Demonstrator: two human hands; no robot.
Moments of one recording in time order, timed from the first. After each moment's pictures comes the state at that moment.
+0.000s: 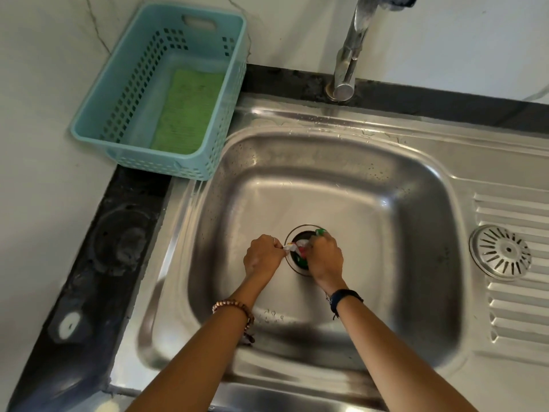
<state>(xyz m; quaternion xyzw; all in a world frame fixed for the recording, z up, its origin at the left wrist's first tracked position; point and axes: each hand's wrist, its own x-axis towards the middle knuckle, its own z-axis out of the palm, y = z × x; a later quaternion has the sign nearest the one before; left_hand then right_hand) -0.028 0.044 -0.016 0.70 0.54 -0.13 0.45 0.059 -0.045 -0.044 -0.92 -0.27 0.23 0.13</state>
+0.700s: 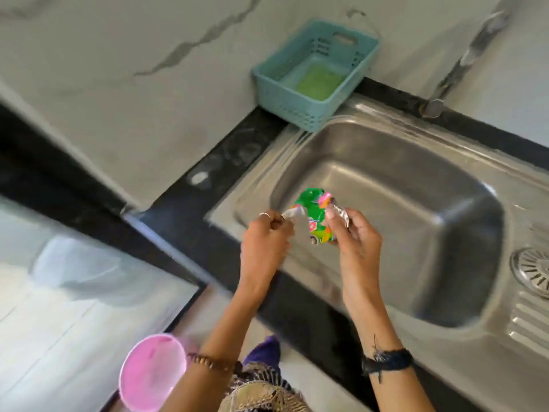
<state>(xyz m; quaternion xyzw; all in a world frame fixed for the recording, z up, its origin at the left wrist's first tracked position) -0.185 -0.074 0.121 0.52 0.61 0.29 0.52 -0.072 -0.123 0.123 -0.62 -0.29 0.36 0.64</state>
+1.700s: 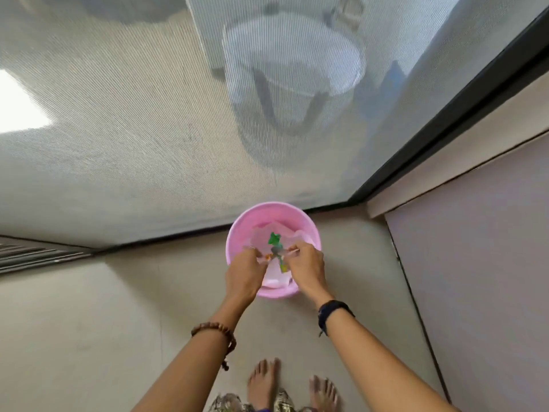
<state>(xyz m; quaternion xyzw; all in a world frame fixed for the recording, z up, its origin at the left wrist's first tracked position) -0.610 -0.265 -0.388 0.29 0.86 0.14 0.40 -0.509 -0.204 -0.376 -0.62 -0.61 0.49 0.01</state>
